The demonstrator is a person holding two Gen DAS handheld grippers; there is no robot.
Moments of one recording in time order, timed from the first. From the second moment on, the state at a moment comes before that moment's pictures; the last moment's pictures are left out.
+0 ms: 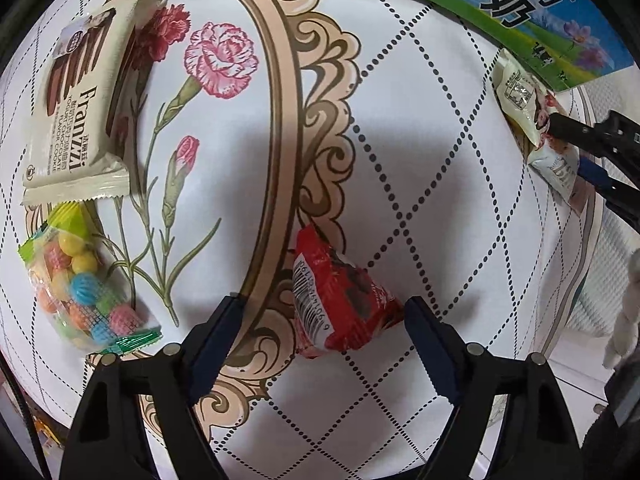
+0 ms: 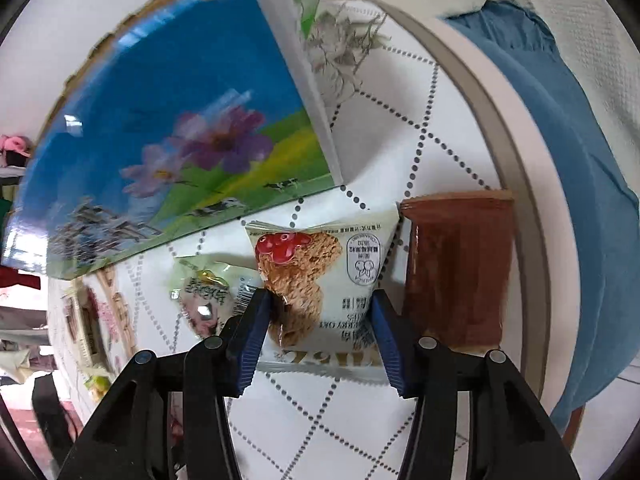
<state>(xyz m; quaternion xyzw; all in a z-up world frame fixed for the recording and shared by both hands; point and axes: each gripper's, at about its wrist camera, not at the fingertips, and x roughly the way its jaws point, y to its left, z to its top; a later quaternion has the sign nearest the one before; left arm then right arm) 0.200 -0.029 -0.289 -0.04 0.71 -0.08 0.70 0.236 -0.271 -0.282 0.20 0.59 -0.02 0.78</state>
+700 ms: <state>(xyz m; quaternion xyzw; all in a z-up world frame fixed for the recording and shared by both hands) 0.180 0.004 -0.277 -0.10 0.71 -0.08 0.69 0.146 -0.221 -0.306 0.14 0.65 0.03 0.74</state>
